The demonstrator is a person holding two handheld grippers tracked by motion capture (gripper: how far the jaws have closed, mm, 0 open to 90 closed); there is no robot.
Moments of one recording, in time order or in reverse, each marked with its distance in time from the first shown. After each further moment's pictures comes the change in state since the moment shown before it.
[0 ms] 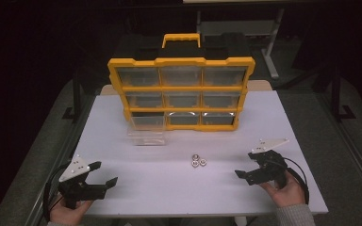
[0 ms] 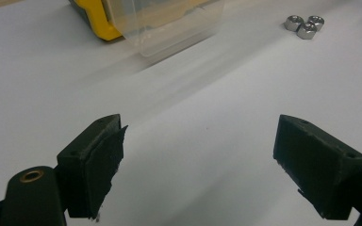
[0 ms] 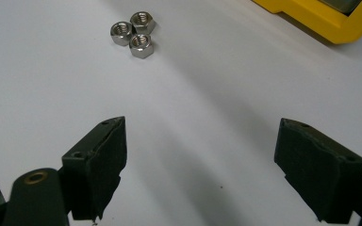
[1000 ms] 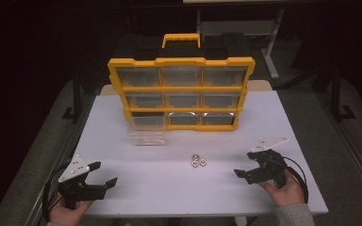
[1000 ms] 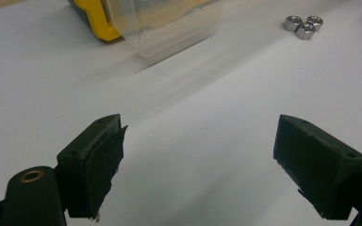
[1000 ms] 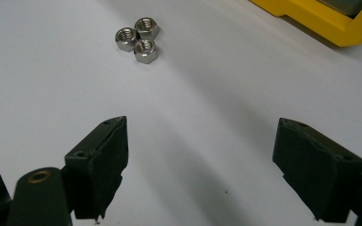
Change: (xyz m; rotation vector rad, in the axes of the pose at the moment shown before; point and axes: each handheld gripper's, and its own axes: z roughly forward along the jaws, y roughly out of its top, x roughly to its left) left arm -0.002 0.001 -0.001 0.001 0.001 -0.005; right arm -0.001 0.003 0.001 -0.008 0.022 0.008
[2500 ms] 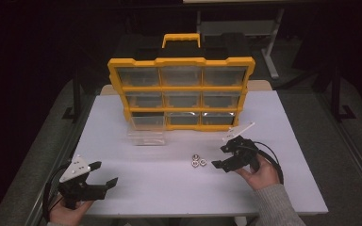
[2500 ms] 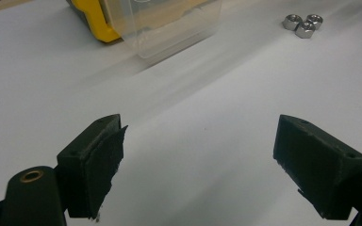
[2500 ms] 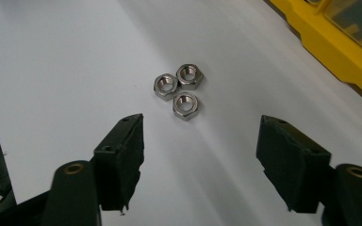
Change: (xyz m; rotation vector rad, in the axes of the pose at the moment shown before) left arm -0.001 0.002 0.000 0.011 0.006 0.024; right arm 0.021 0.064 0.040 0.082 0.105 -0.109
